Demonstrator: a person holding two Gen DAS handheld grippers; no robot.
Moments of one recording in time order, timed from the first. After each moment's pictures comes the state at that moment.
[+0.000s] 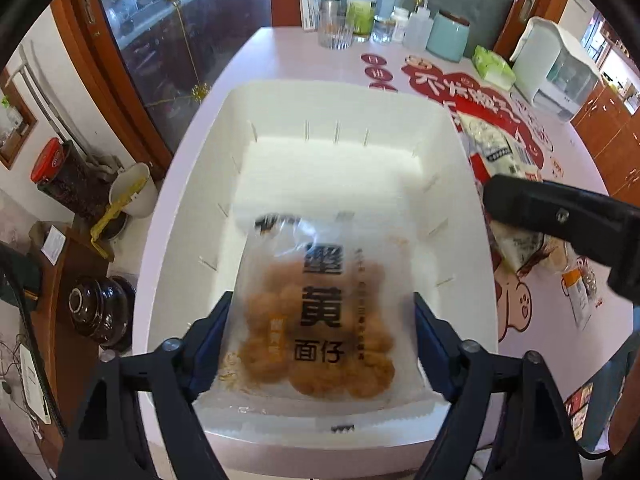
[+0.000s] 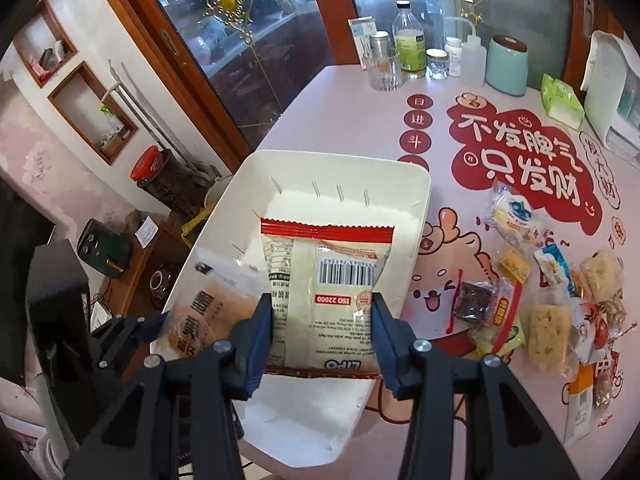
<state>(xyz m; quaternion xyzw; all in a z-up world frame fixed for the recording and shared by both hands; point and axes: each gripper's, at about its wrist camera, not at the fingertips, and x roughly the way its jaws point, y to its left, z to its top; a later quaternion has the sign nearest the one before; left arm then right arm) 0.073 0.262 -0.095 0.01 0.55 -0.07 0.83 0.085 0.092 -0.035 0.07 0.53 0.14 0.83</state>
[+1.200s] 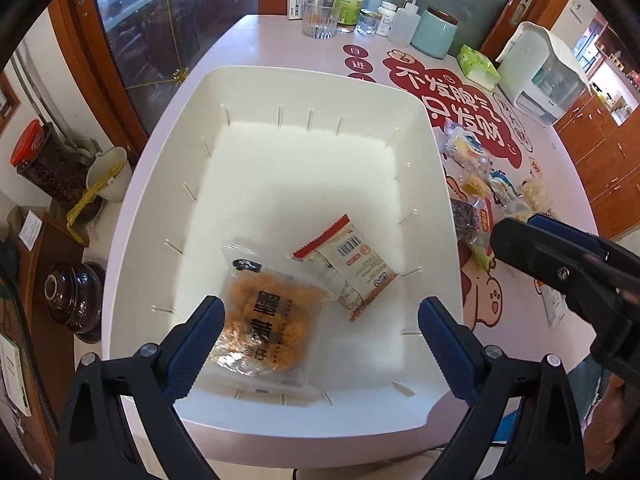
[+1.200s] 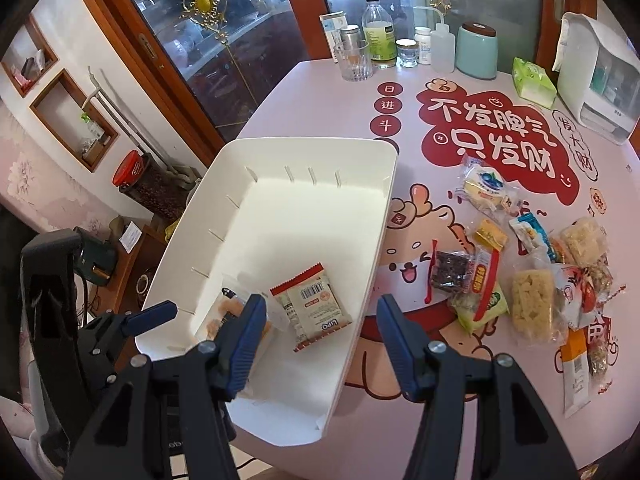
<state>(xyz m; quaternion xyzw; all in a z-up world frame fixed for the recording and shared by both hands) 0.065 0.249 -0.094 -0.03 0.57 -0.10 0.82 0.059 0.076 -0.040 0.08 0.53 0.10 0.84</state>
